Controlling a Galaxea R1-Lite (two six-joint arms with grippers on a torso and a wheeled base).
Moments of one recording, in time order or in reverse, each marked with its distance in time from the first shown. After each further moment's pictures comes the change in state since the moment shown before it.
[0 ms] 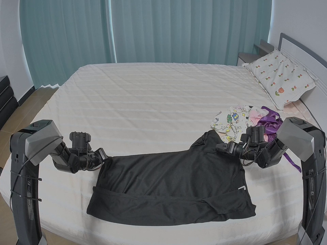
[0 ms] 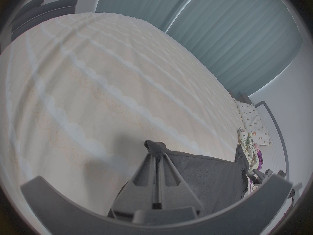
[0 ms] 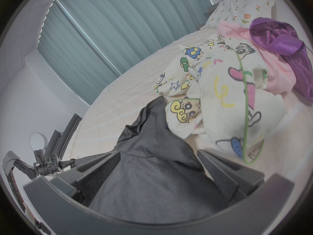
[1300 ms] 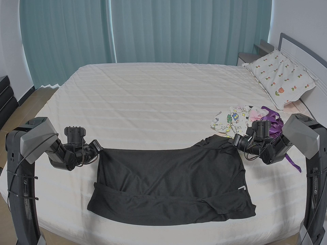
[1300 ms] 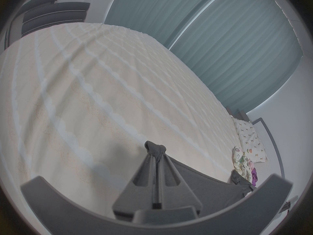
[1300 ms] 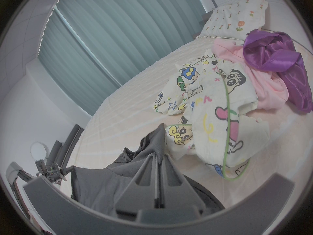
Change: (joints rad) left arm 0.027 -0.039 0.009 -0.083 0.052 -0.090; right arm -0.026 -0.049 0.010 -0.044 -0.013 0.051
